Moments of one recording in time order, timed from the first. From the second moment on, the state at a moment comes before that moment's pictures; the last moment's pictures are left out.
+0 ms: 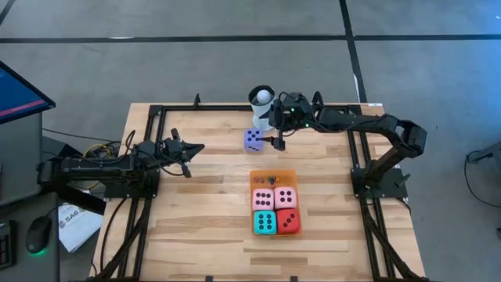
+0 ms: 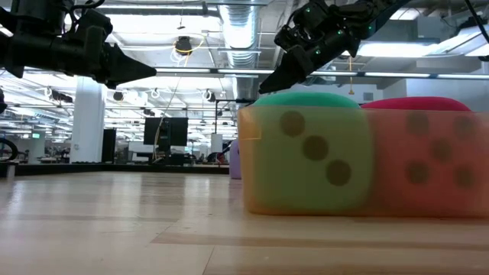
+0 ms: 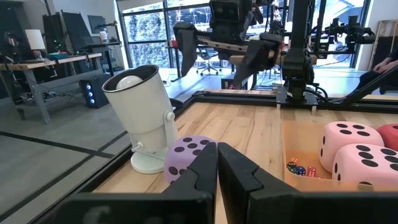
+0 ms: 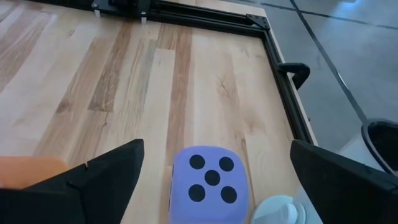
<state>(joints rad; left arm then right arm) 0.20 0.50 0.09 0.41 -0.19 0.07 -0.43 1.56 1.08 -0.07 -0.26 -0.39</state>
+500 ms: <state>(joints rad) 0.20 0.50 0.09 0.41 -0.19 0.07 -0.43 1.73 1.08 0.01 -0.26 -0.31</state>
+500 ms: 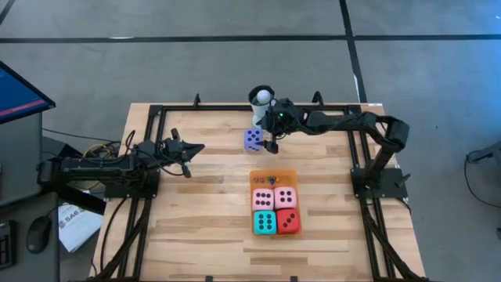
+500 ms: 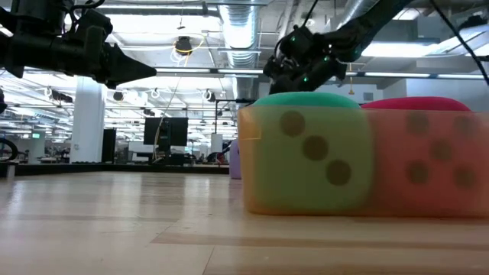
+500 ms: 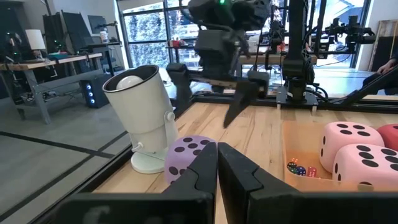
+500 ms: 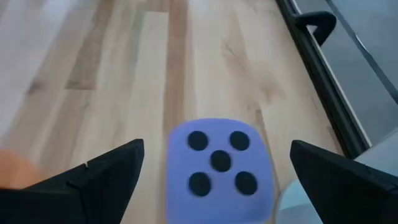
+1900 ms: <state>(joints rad) 0.20 0.50 0.09 0.41 -0.19 0.07 -0.44 1.87 1.25 -0.10 -0.23 -0.30</state>
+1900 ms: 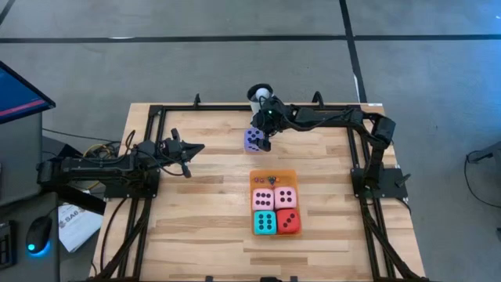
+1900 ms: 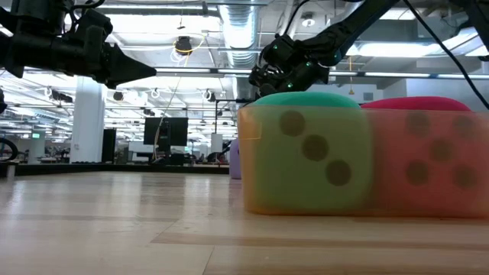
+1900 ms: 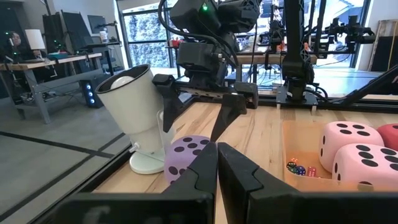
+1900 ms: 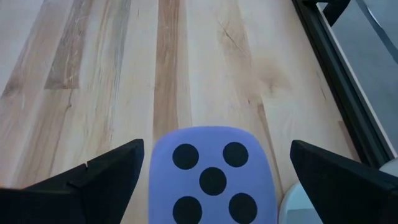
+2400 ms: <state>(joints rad) 0.20 0.50 0.09 0.41 -0.19 0.07 -0.44 1.87 1.25 -0.07 -0.23 -0.30</state>
